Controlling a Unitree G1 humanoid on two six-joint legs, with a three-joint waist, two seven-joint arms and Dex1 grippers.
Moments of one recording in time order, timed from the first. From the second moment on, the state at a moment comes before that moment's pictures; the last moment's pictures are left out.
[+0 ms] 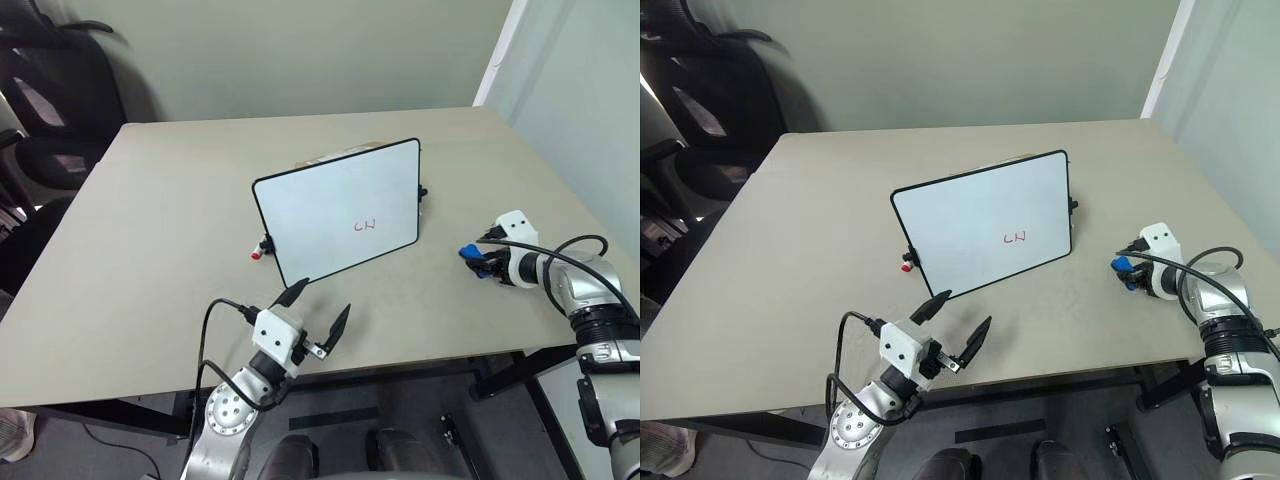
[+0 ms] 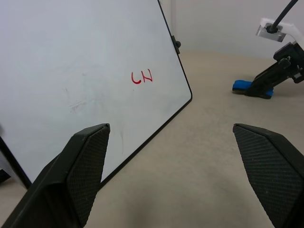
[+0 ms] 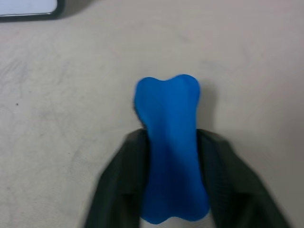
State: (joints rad) left arm 0.24 0.21 -0.20 -0.37 -0.09 -0.09 -0.37; right arm -0.65 -0.71 0.05 0.50 0.15 0.71 0.75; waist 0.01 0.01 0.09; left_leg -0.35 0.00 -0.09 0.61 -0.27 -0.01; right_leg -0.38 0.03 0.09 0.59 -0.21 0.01
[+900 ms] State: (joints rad) left arm 0.28 0.23 -0.19 -0.43 -0.09 -0.08 -0.36; right arm -0.81 -0.39 0.19 0.18 0.16 0.84 0.58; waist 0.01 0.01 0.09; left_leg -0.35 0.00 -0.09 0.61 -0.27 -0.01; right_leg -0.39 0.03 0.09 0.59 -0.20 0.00
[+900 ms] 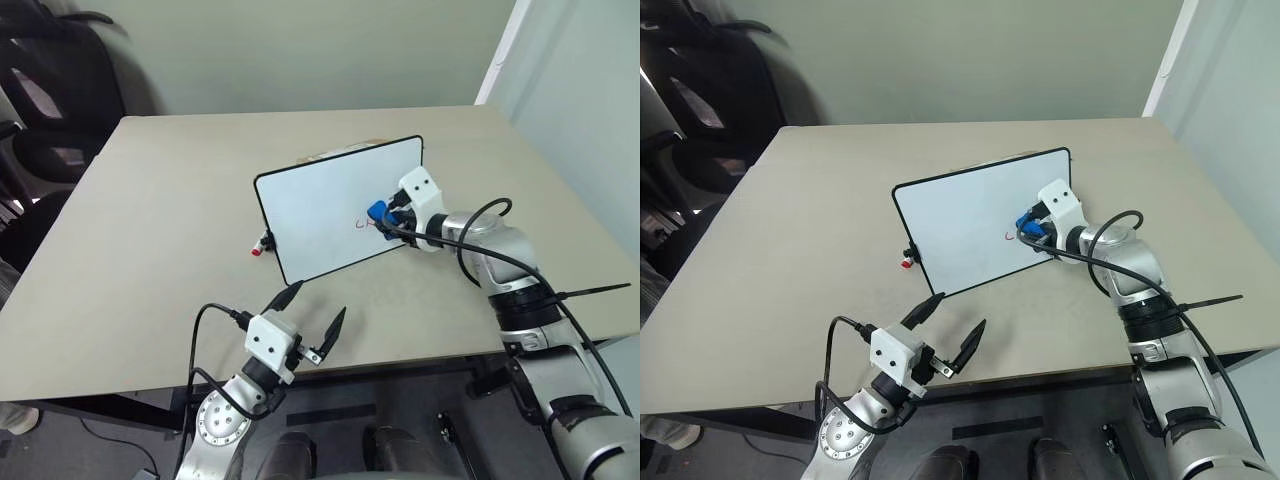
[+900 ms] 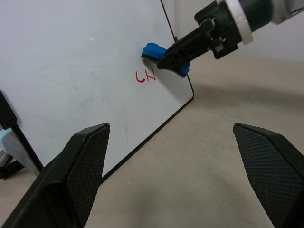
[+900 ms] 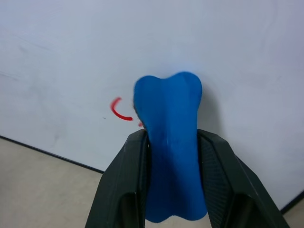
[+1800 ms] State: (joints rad) left arm 0.30 0.24 -0.19 -0.47 -0.09 -0.07 -0.34; right arm -0.95 -0.33 0.26 0.19 0.08 0.91 0.59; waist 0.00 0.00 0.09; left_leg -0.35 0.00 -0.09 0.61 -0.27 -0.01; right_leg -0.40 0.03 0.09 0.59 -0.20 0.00
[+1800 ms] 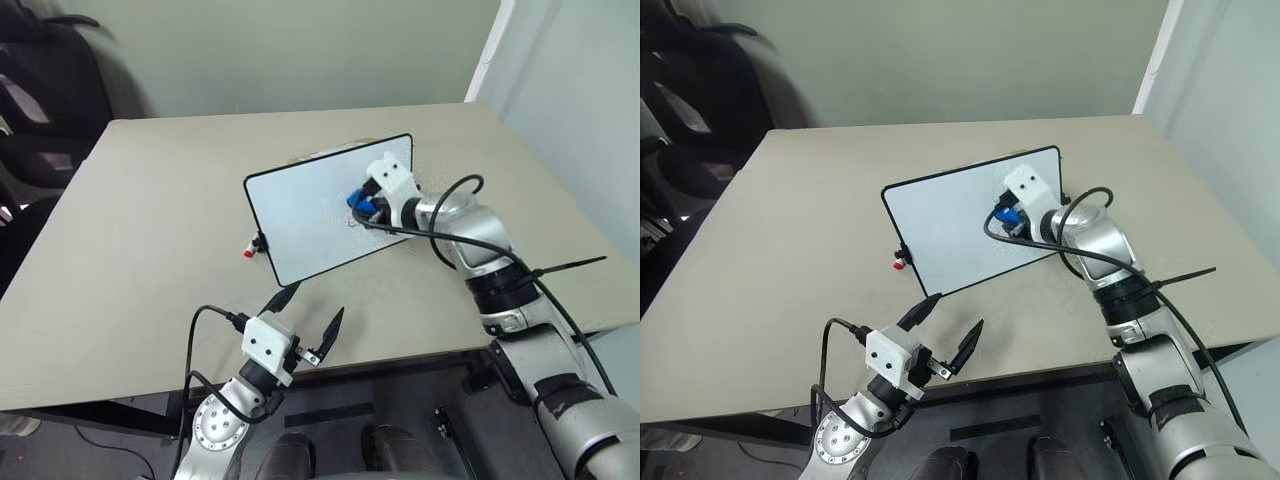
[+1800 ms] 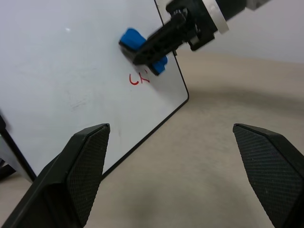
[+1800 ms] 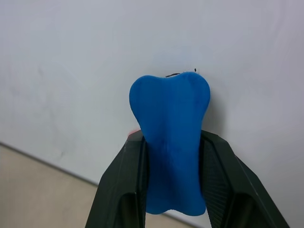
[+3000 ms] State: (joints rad) left arm 0.27 0.23 -0.19 -0.47 -0.09 -0.07 -0.34; right arm -0.92 -0.32 0.30 0.22 0.06 0.97 0.60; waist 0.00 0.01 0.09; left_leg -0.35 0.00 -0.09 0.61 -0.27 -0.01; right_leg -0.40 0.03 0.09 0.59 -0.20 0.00
